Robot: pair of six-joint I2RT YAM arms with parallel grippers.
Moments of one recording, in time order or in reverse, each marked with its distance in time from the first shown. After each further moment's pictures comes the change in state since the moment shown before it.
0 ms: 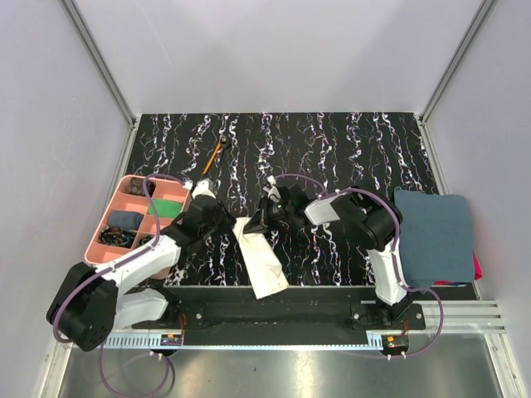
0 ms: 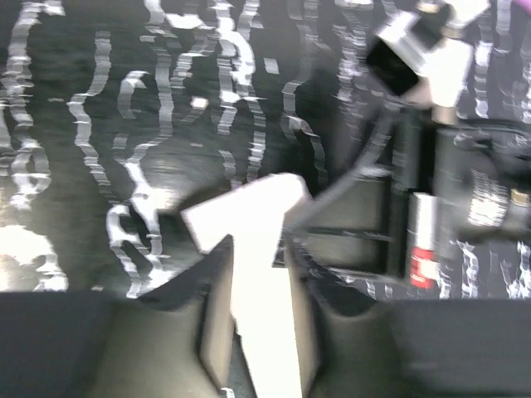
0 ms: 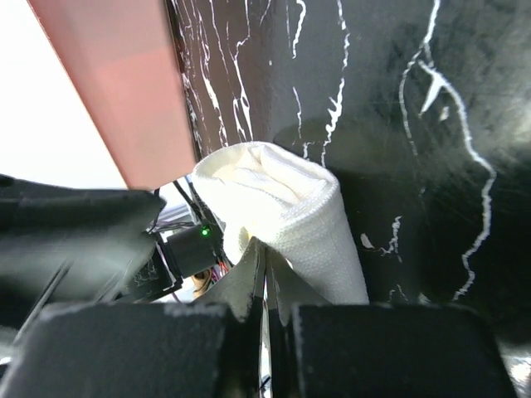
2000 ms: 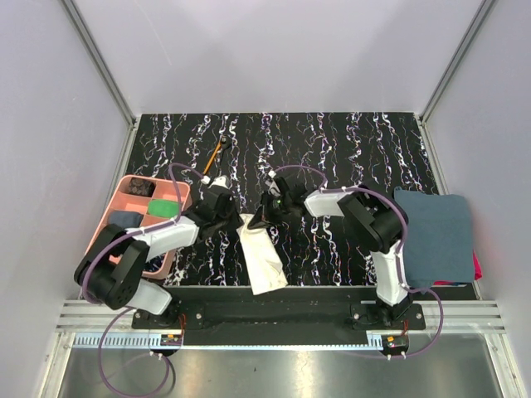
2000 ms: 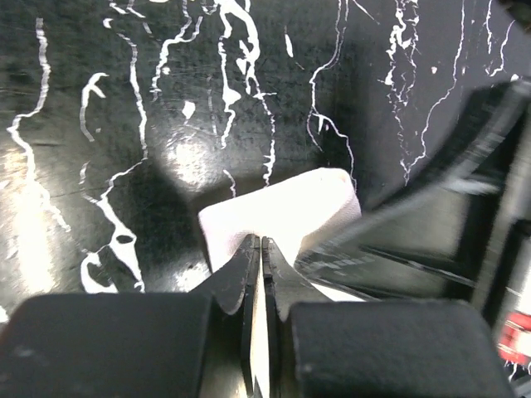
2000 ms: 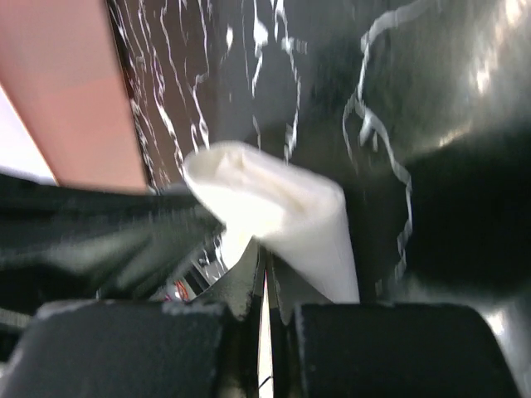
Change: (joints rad) left arm 0.020 0.305 0.132 0.016 0.091 0.066; right arm -0.011 -0.057 0.095 -0.311 0.131 -0.195
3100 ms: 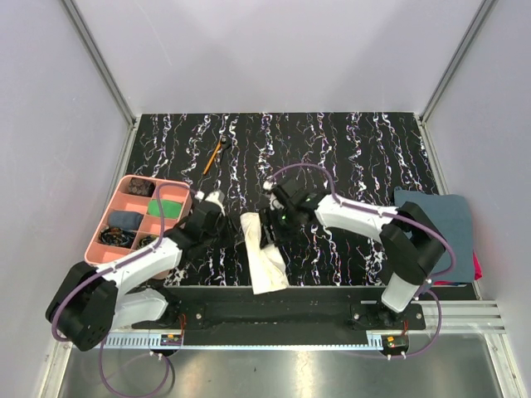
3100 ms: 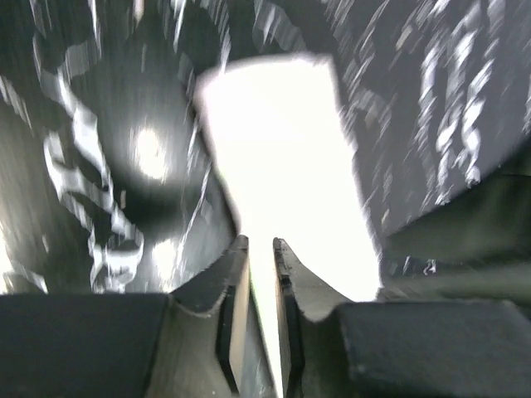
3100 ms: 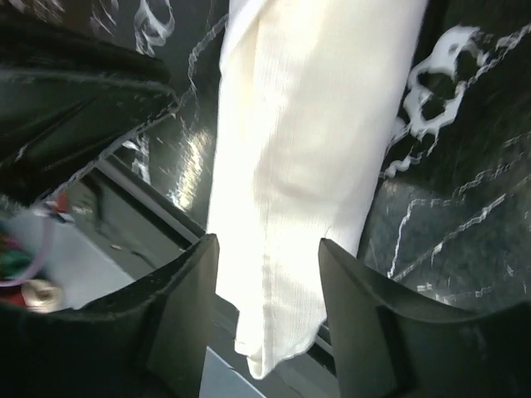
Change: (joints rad) left arm -0.046 -0.290 -0.120 -0.119 0.089 -0.054; right arm 0.099 -0.334 -0.040 -0.523 0.207 -0.326
